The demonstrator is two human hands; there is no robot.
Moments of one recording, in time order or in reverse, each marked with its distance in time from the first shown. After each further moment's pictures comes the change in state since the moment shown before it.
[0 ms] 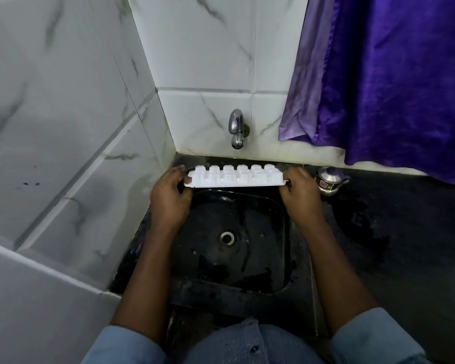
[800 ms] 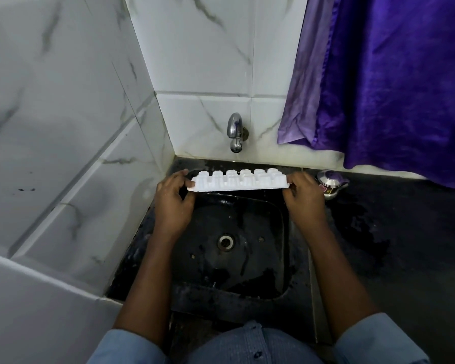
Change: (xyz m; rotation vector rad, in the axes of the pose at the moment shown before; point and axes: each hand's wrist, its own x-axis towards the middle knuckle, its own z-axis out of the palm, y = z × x) left_hand 0.007 -0.013 0.016 -0.062 -0.042 0.039; right_hand 0.000 0.016 0.000 0.050 -0.022 0.045
